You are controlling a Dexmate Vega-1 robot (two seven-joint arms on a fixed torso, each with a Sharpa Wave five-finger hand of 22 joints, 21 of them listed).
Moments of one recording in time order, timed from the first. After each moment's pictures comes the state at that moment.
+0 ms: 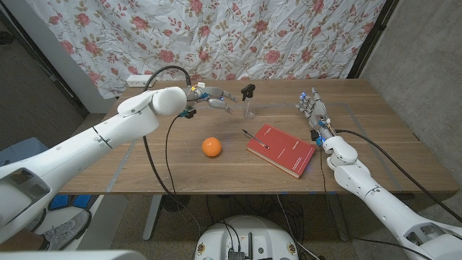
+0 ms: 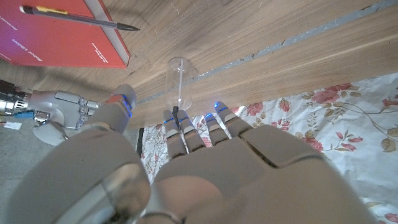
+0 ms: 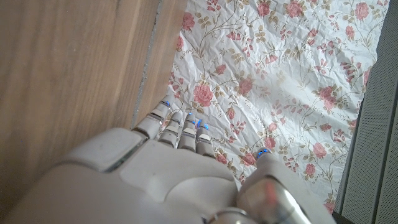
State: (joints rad) left arm 0.51 0.90 0.72 -1.98 0.34 0.29 -0.40; left_hand 0.51 -0.05 0.70 -0.19 0.18 0.31 -0.19 0.23 0.17 0.26 -0.21 0.19 0.17 0.05 -0.03 0.18 0.16 0.12 -0.03 0.18 0.17; right arm -0.88 -0.48 -0.36 -1.26 0.64 0.42 0.03; right_hand 0.13 0.10 0.22 0.10 0.23 0.14 0.00 0.18 0.17 0.17 0.01 0.19 0.19 0.05 -0.01 0.19 0.32 0.27 -0.02 0.18 0.16
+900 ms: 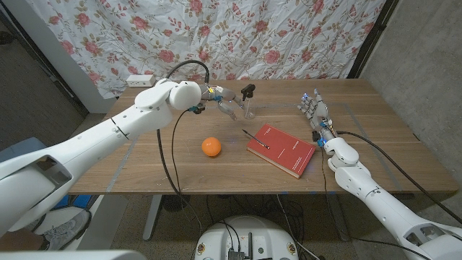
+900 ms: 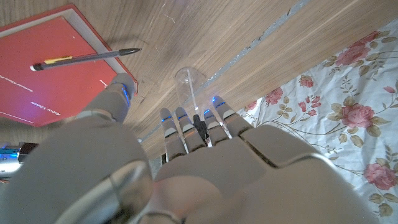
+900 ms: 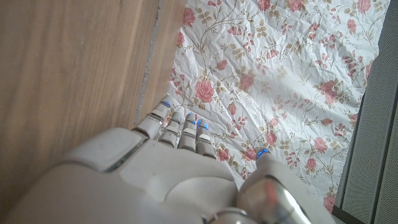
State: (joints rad) left arm 0.41 0.81 0.80 -1.93 0.58 0.19 -0.57; left_hand 0.65 -0.09 0.64 -0.18 0.18 0.36 -0.21 0.23 0.17 0.32 -0.22 0.19 0.17 0.12 -0.04 0.18 0.16 0.20 -0.04 0.19 0.17; right arm -0.88 -0.48 -0.35 -1.24 0.65 0.43 0.04; right_hand 0.12 0.10 0.23 0.09 0.23 0.14 0.00 0.18 0.17 0.17 0.01 0.19 0.19 0.05 -0.01 0.19 0.31 0.27 -0.01 0.18 0.16
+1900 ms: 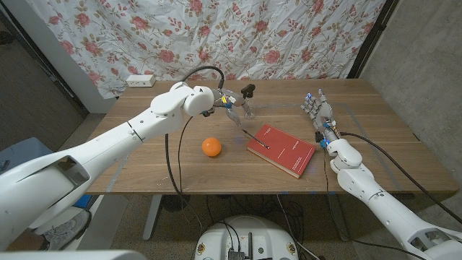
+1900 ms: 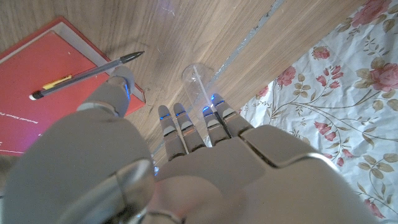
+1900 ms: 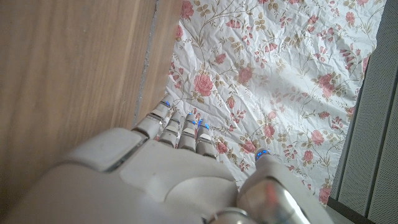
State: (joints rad) left arm 0.41 0.72 0.85 -1.87 0.80 0.09 -0.59; left_hand 0.73 -0.10 0.59 -0.18 0.18 0.42 -0.21 0.23 0.17 0.39 -0.22 0.19 0.17 0.16 -0.04 0.18 0.16 0.24 -0.04 0.19 0.17; right arm -0.92 -0.49 -0.33 -1.27 0.66 0.44 0.02; right_hand 0.10 0.10 0.24 0.09 0.23 0.16 -0.01 0.18 0.17 0.17 0.01 0.19 0.19 0.05 -0.01 0.19 0.29 0.27 -0.01 0.18 0.16
